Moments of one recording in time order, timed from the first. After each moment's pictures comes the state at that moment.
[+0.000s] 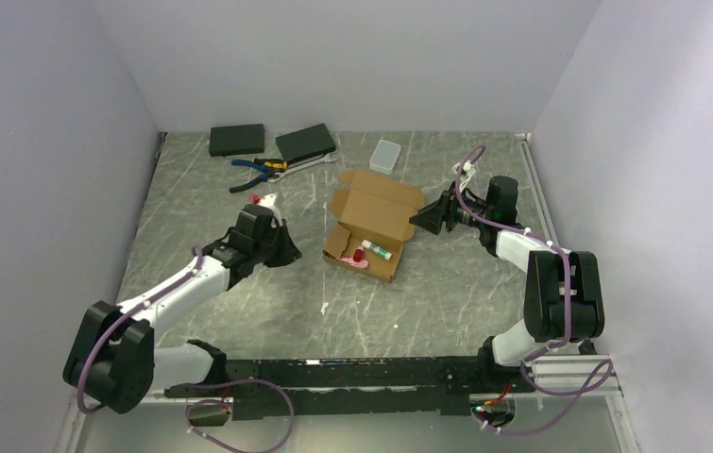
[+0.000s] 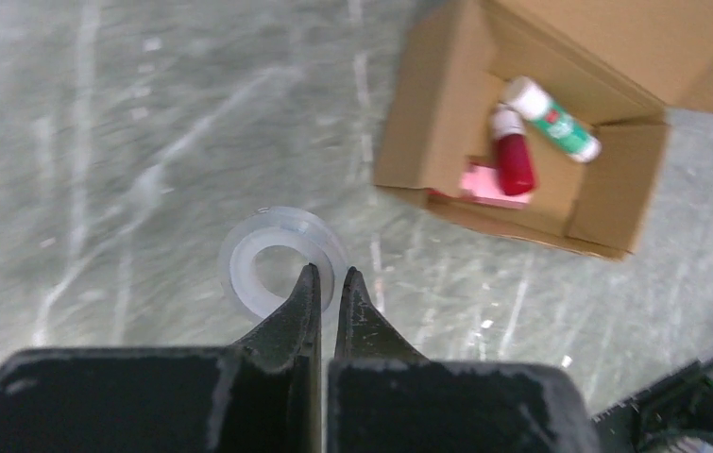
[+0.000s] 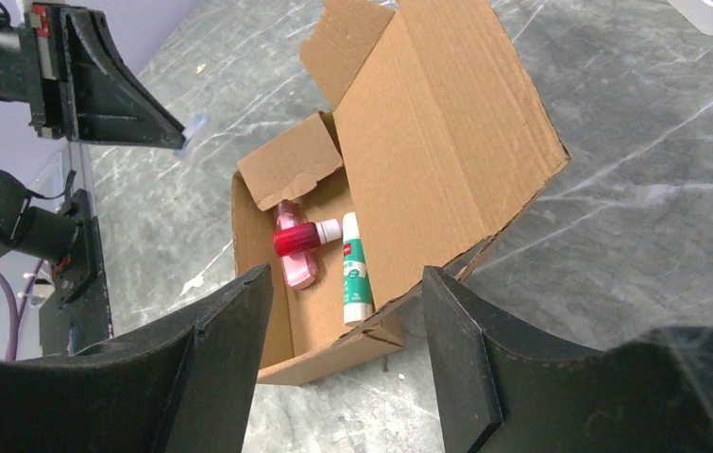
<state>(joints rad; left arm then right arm) -0.45 1.21 0.67 -0.21 0.07 -0.57 -0.02 1.53 0.72 0.40 -1.08 0.16</state>
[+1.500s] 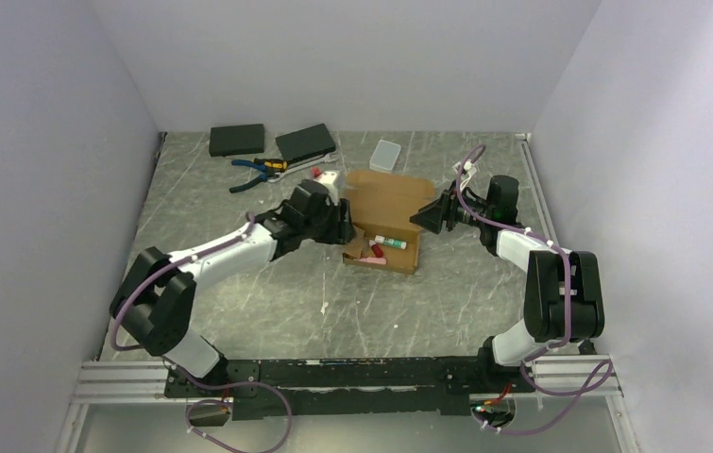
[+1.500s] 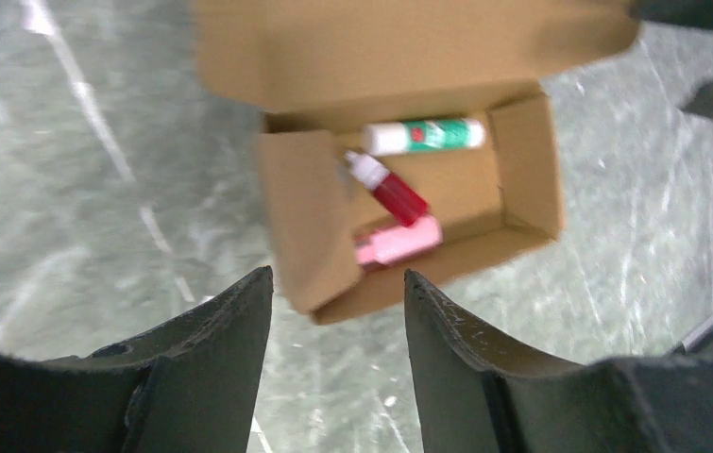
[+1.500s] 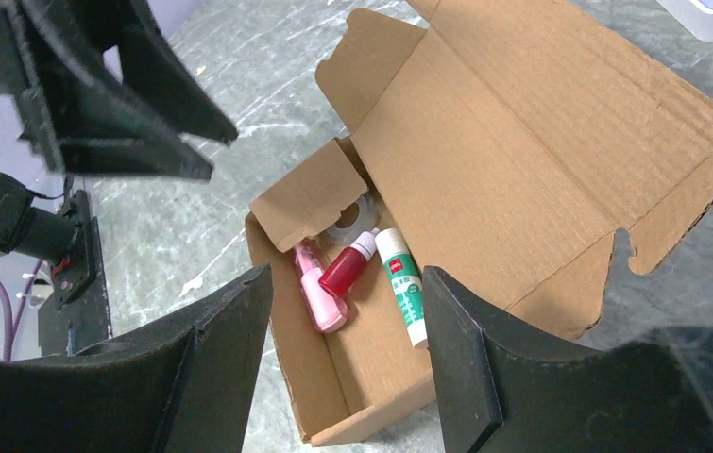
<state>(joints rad) -0.71 1.57 1.04 -0.13 0.06 -0.49 -0.02 1.53 0.72 0.40 -1.08 0.16</state>
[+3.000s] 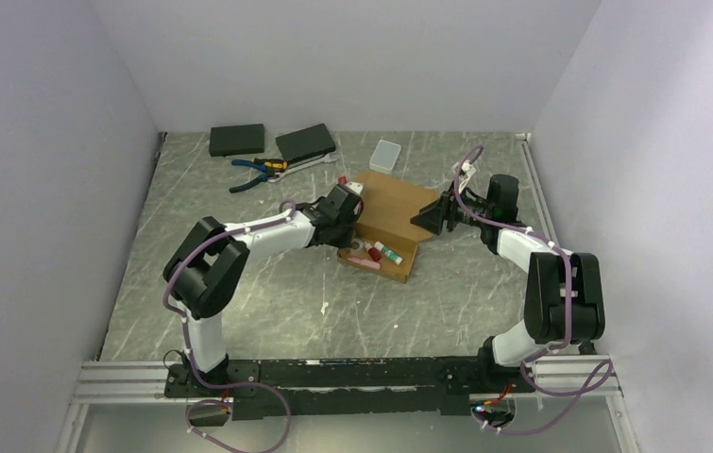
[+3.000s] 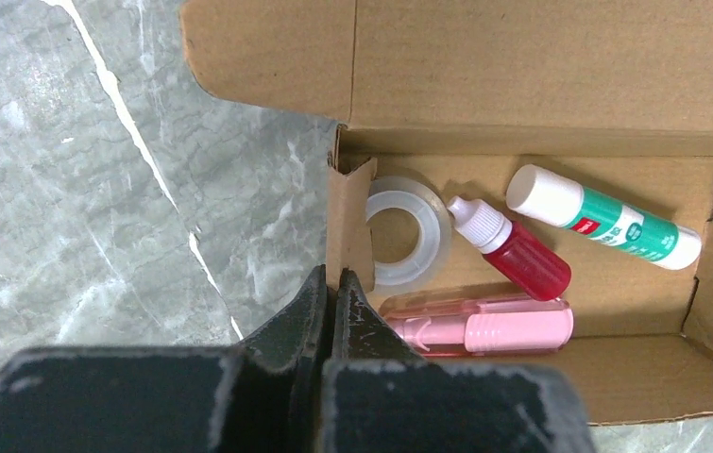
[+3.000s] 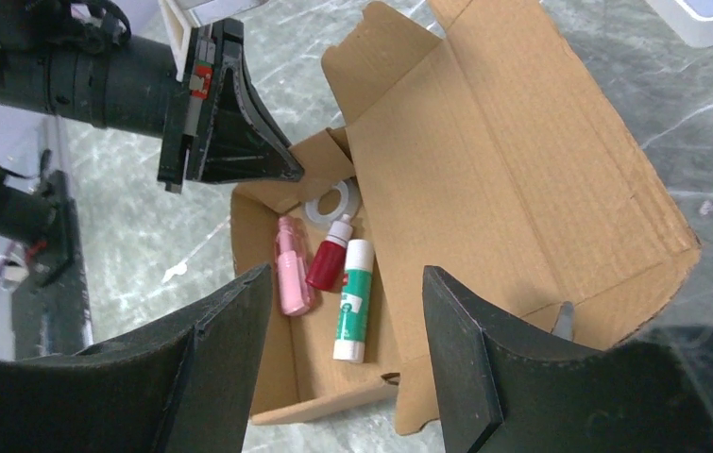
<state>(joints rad) -0.74 1.86 1.24 -0.30 -0.14 -0.38 -0.02 1.53 0.74 0.36 -1.09 0.10</state>
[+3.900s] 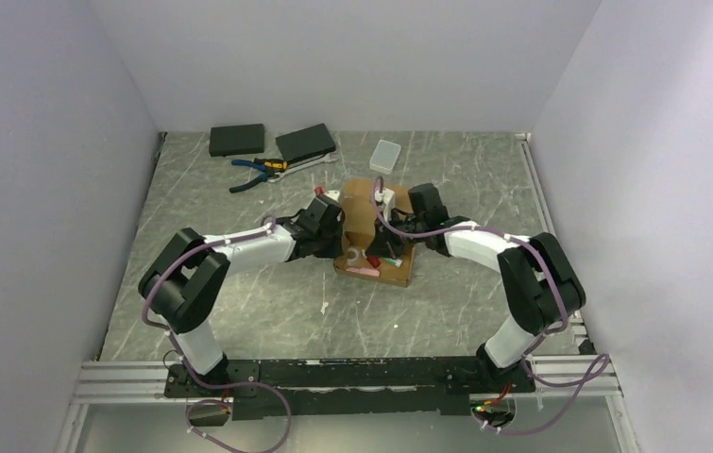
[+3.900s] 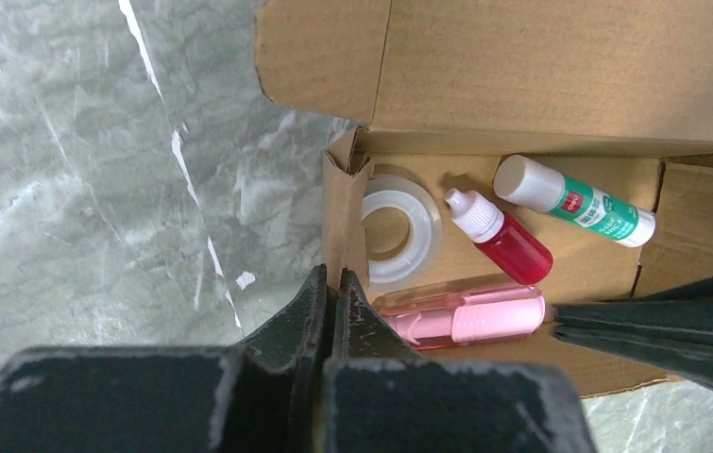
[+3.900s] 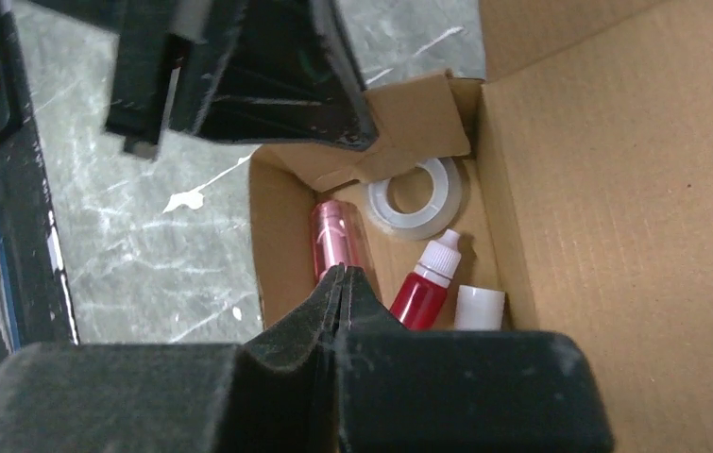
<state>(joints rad) -0.71 1.72 1.03 -0.18 -0.05 -0.58 0.43 1.62 0.86 0.00 -0.82 -0.22</state>
